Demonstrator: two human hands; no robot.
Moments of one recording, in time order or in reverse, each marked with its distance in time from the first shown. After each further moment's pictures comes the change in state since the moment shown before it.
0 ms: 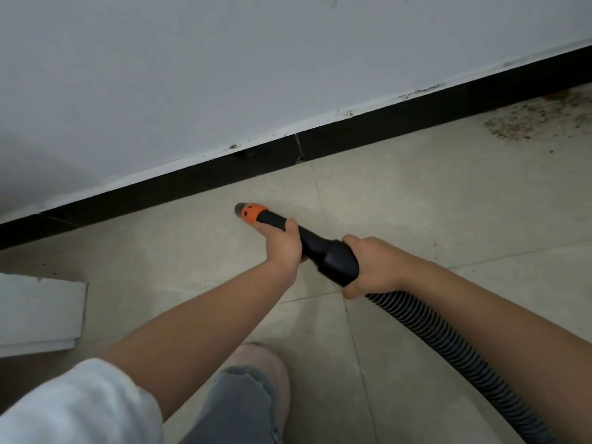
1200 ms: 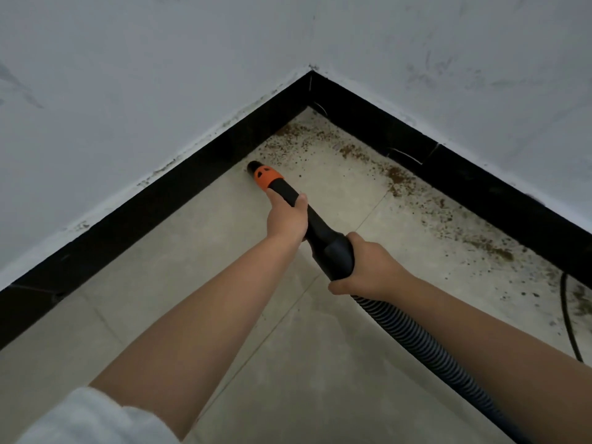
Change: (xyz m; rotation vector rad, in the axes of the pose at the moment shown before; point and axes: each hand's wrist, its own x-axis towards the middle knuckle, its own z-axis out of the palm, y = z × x) left_hand -0.078 0.027 0.301 0.507 -0.748 0.333; right_hand -0.145 0.168 -0.055 0.343 0.642 0.685
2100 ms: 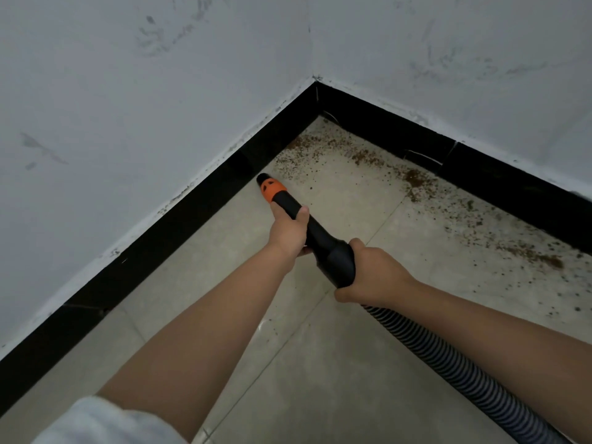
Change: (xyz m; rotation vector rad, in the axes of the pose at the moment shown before) left_hand -0.001 0.019 0.007 0.004 0.019 -0.079; right_hand 0.022 0.015 -0.009 0.025 -0.027 -0.128
